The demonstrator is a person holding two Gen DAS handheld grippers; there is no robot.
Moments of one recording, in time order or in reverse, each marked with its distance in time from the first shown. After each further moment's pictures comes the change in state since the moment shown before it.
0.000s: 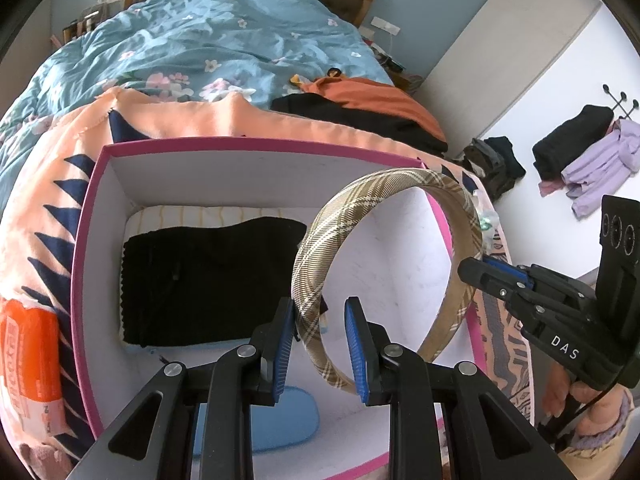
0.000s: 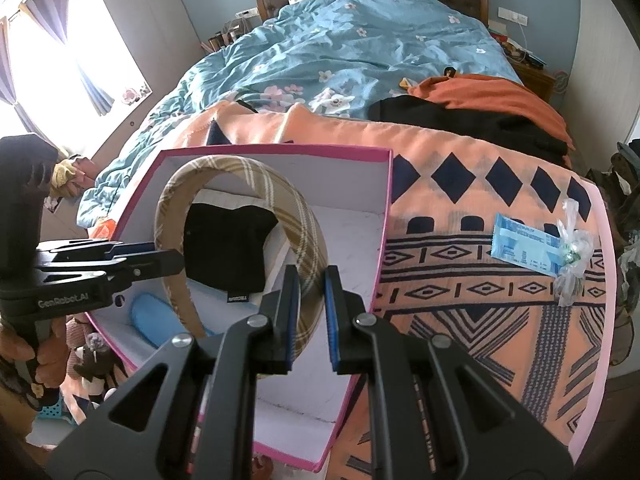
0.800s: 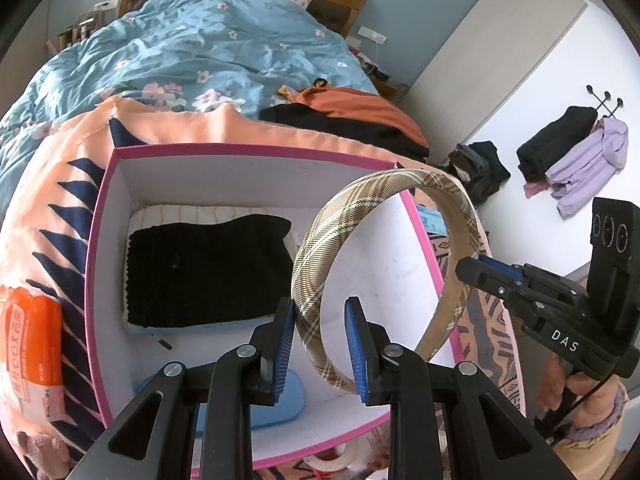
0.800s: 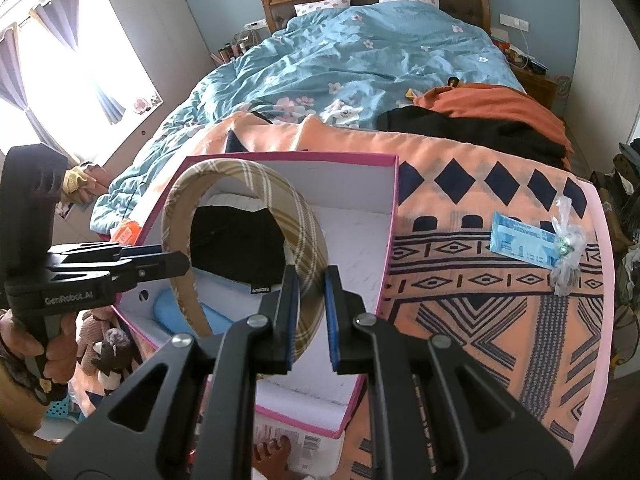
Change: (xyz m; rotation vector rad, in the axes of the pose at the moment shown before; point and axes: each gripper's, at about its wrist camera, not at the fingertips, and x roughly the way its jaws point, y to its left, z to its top) left arm -0.025 -0.007 -0.018 0.019 -0.037 -0.040; right arm -0.031 0.007 -0.012 0.002 -0.043 0.039
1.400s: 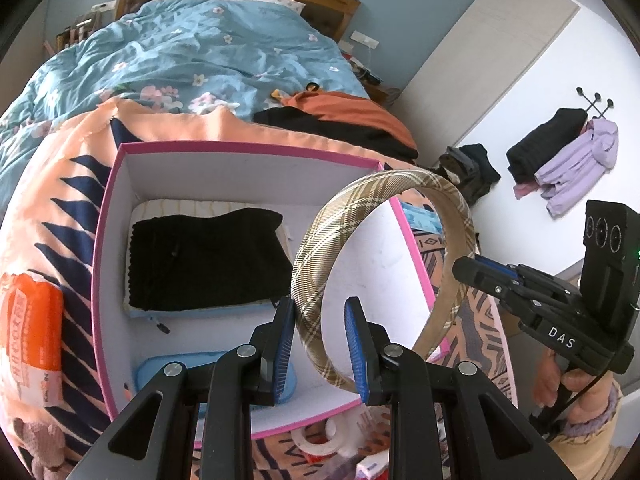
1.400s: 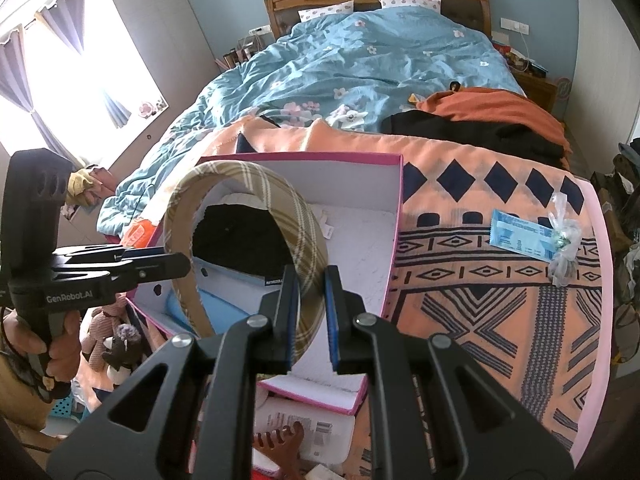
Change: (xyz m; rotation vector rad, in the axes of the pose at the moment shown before) left arm -0.017 -0.001 -0.011 0.002 -0.019 -0.032; right arm -0.017 0.009 -0.009 -0.003 -0.021 0.013
